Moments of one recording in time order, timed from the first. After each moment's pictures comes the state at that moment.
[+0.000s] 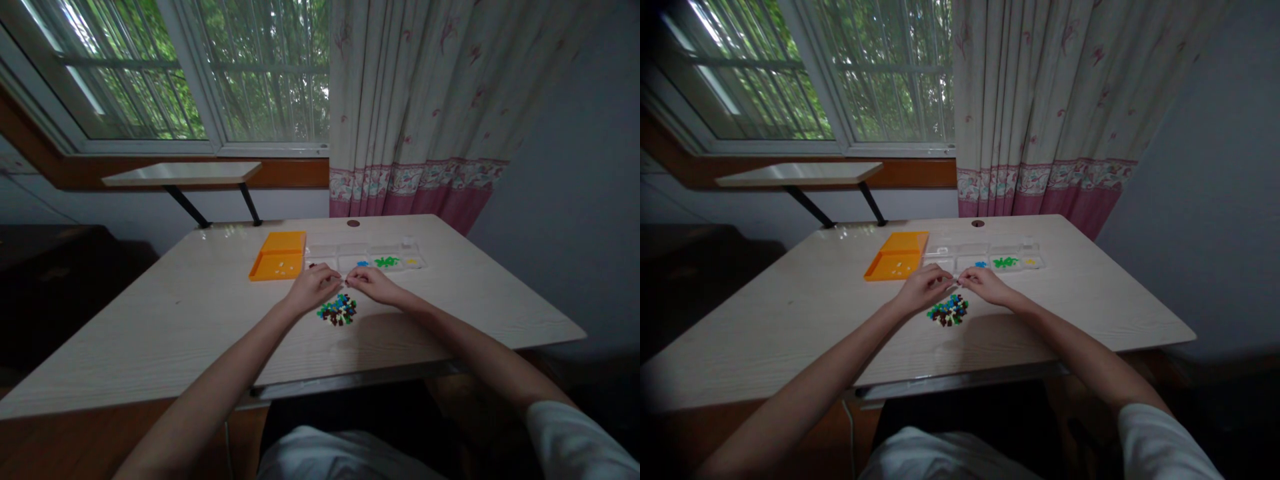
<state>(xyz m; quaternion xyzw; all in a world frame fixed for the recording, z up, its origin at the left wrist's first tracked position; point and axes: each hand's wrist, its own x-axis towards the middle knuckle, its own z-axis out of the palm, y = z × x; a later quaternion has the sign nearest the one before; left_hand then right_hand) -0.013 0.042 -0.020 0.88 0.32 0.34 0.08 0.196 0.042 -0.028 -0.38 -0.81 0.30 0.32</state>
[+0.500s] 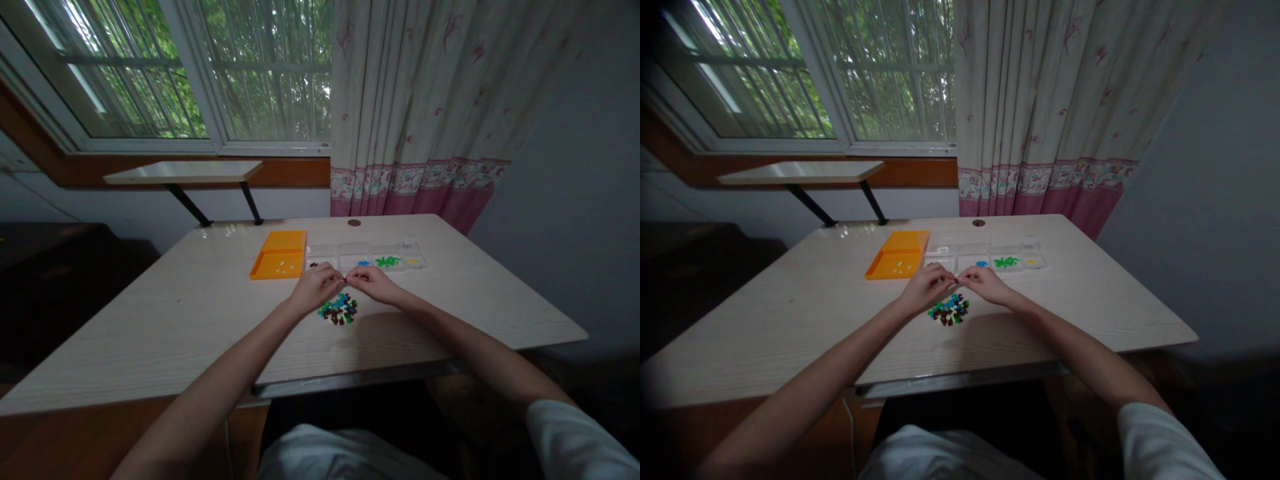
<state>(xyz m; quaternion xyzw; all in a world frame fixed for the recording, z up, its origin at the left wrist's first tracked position) -0.008 0.040 -0.021 0.87 0.31 0.36 0.10 0.194 0.046 -0.033 -0.38 -0.81 0.28 0.34</state>
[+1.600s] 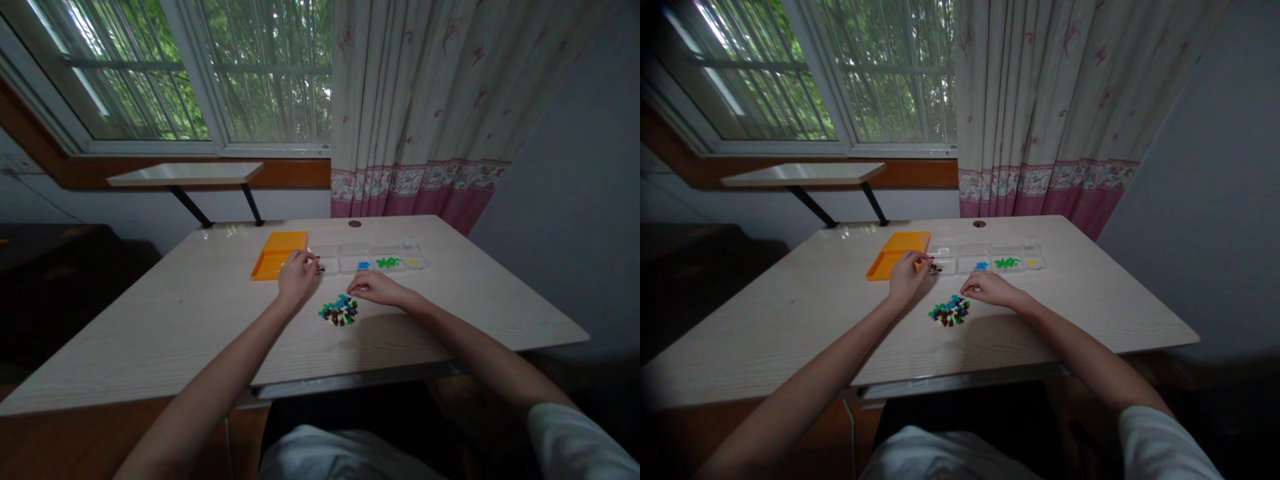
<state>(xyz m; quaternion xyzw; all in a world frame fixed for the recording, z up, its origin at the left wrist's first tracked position) -0.023 0.056 -0.019 0.73 0.54 0.43 0.00 0.210 0.048 -0.029 -0.30 -0.91 0.19 0.21</state>
